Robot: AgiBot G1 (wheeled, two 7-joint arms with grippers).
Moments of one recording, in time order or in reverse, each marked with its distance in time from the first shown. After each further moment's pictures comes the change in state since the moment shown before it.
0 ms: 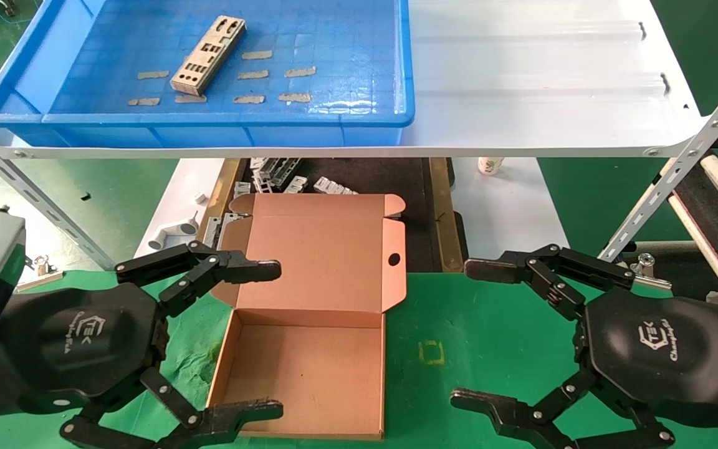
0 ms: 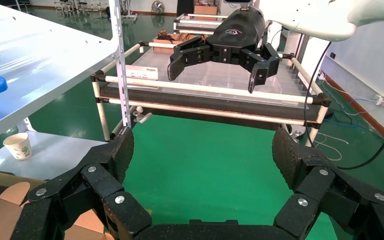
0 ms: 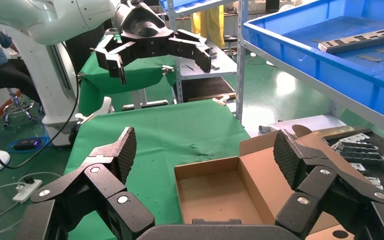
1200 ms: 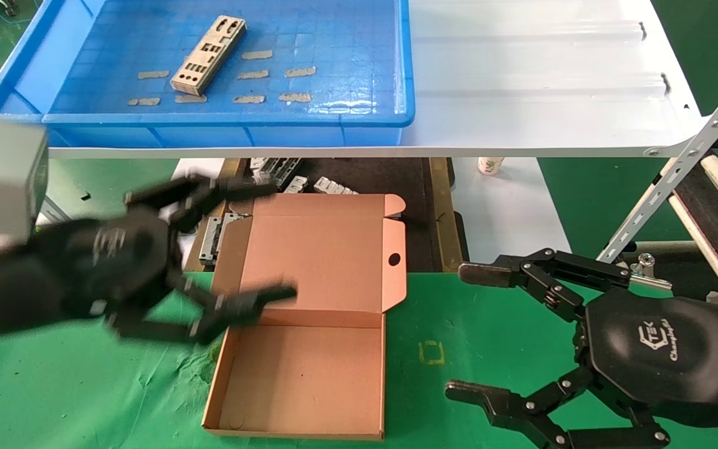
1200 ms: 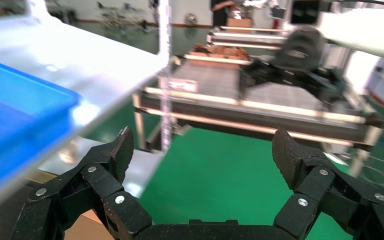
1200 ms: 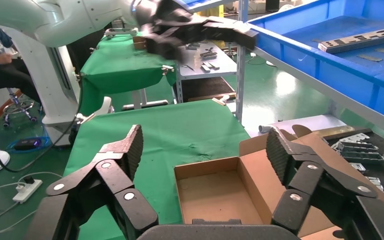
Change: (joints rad) left arm -0.112 0.083 0.011 0.110 0.076 -0.141 0.000; right arm 0.000 0.000 0.000 0.000 0.000 0.000 0.000
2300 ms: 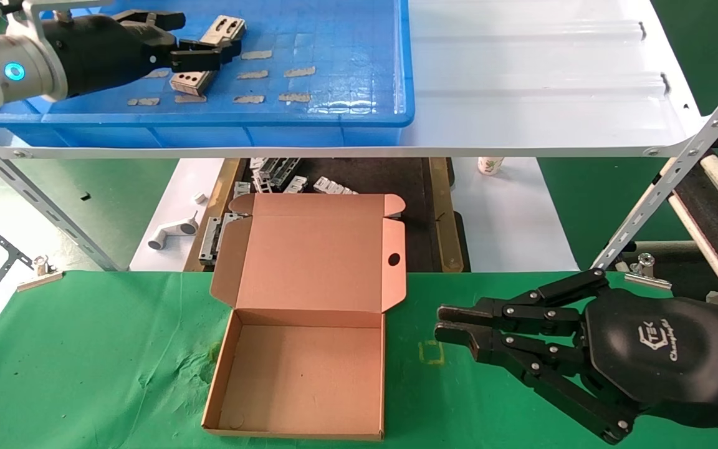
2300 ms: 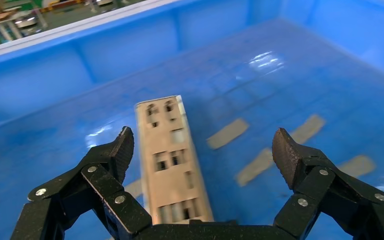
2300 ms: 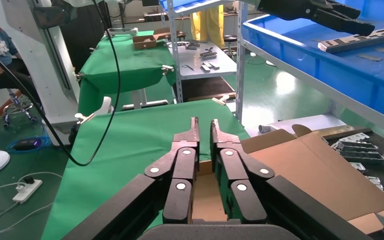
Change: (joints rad) left arm -0.723 0.413 0.193 1.036 0.477 -0.498 0.188; right arm 0.000 0.000 0.000 0.000 0.000 0.000 0.000
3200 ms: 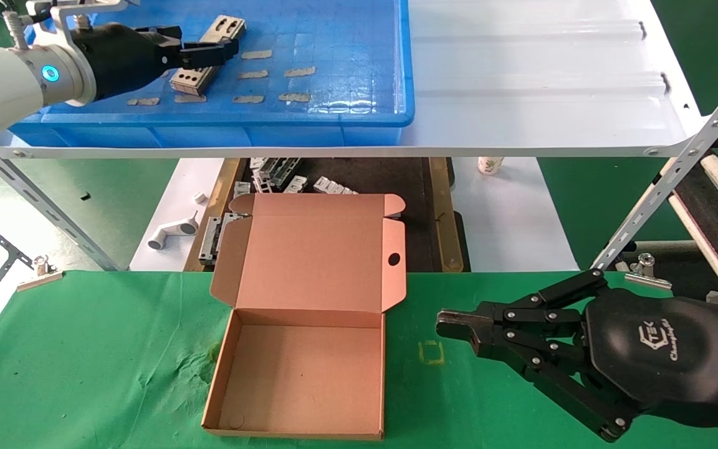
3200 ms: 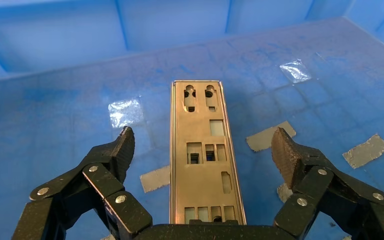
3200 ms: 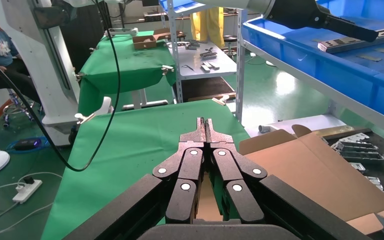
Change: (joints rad) left arm -0.038 0.084 -0.001 0.146 0.004 -0.138 -0.049; right arm 0.000 0.000 0.000 0.000 0.000 0.000 0.000
